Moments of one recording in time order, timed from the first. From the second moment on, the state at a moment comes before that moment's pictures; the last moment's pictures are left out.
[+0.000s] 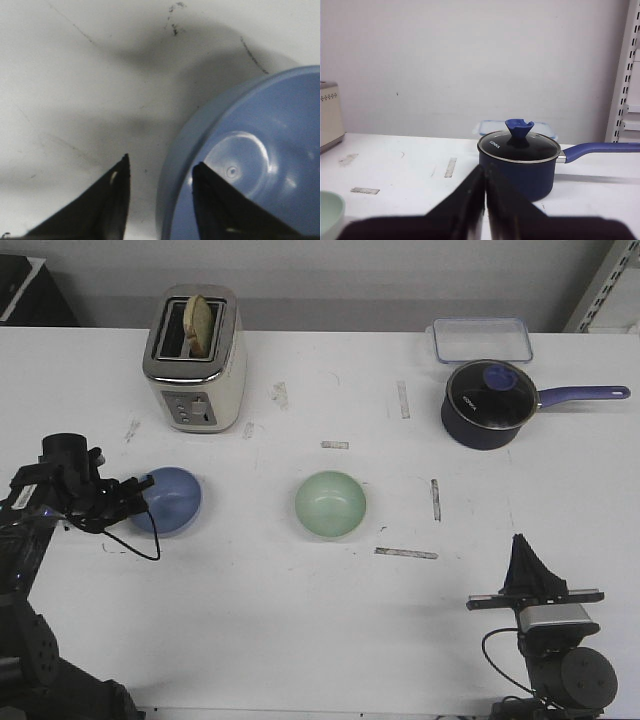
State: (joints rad) left arm 0.25 1.64 1.24 -0.73 0.27 -0.17; right arm 0.12 0.14 0.30 -0.04 0.03 -0.01
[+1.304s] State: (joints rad) left arm -0.35 1.86 1.78 -0.84 0.26 -0.40; right arm 0.12 0.14 0.30 -0.04 0.03 -0.01
